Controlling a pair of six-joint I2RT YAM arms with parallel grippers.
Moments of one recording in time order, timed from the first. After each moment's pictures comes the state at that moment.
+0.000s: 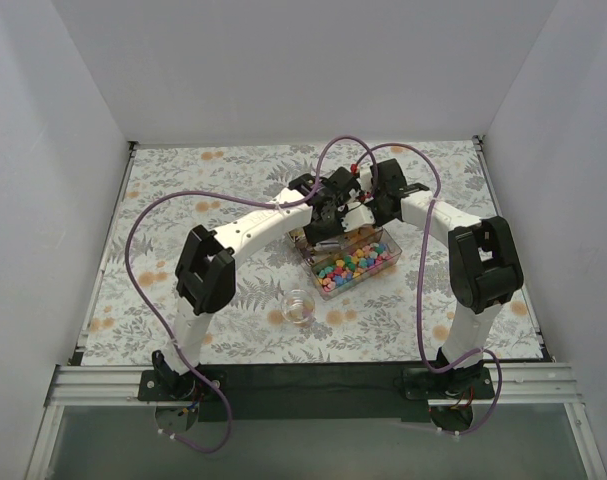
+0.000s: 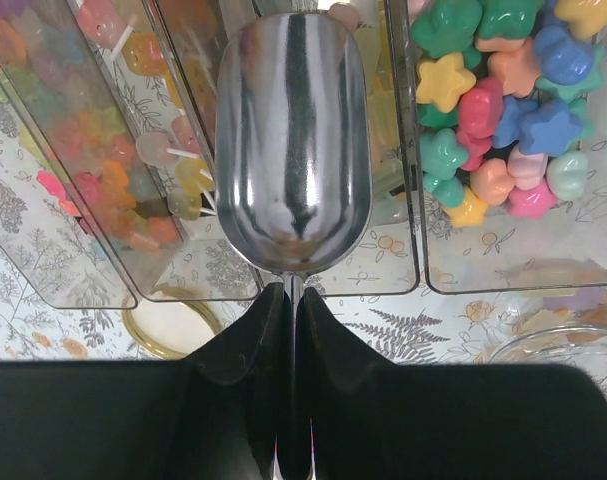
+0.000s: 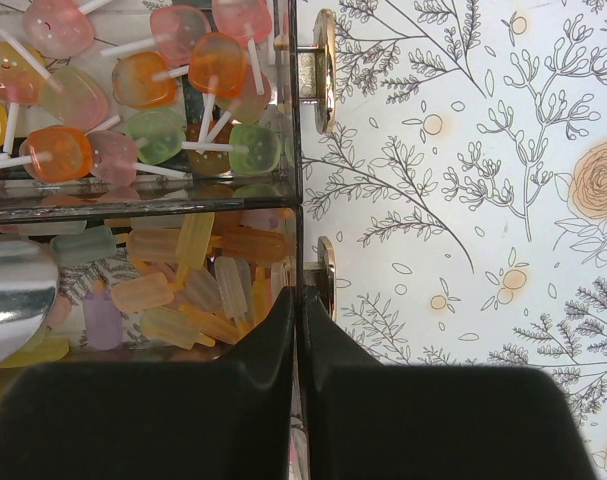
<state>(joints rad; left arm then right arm) -0.84 2.11 1.94 -1.08 -0.09 0.50 0.38 1.84 1.29 -0.40 -0.01 -0.18</state>
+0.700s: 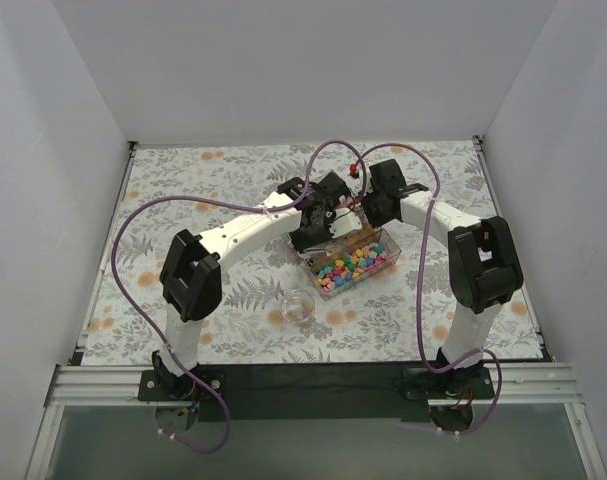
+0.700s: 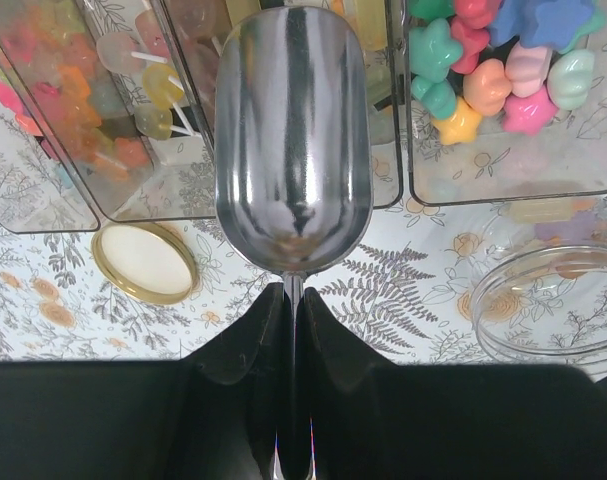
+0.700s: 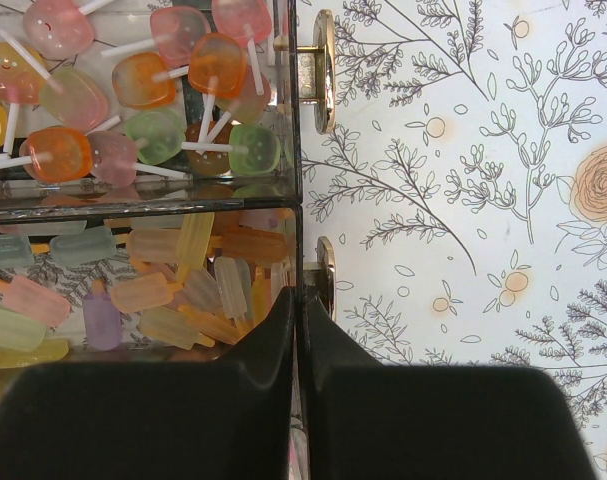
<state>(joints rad) -0.84 1.99 1.81 -1.13 -0.13 0.47 0.39 1.84 1.28 -0.39 0.00 -0.18</state>
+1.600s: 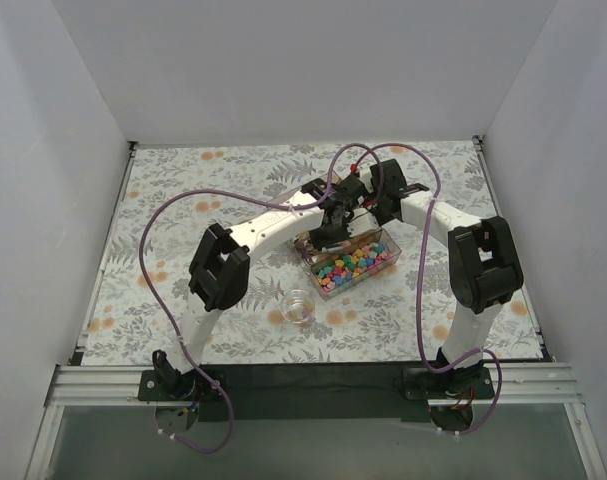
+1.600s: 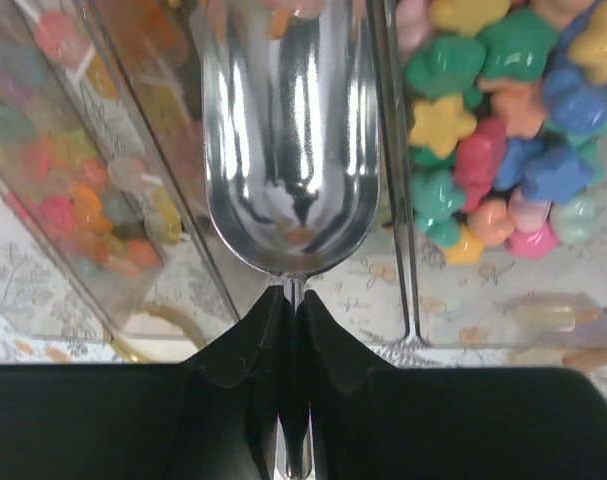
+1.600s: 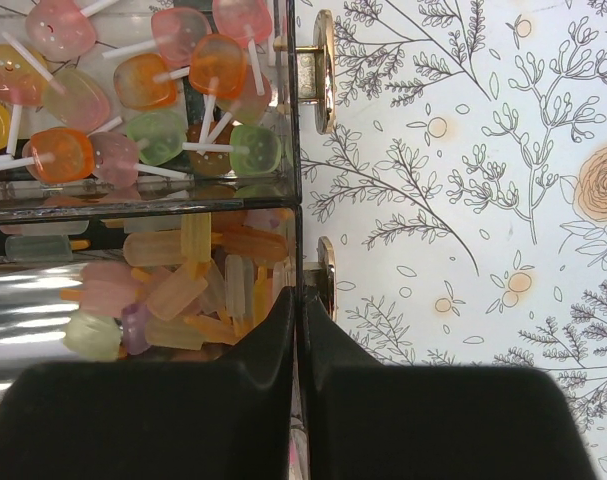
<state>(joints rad) -0.87 2.18 1.98 -1.10 -0.13 0.46 0.39 1.84 1.28 -0.39 -0.01 -0.17</state>
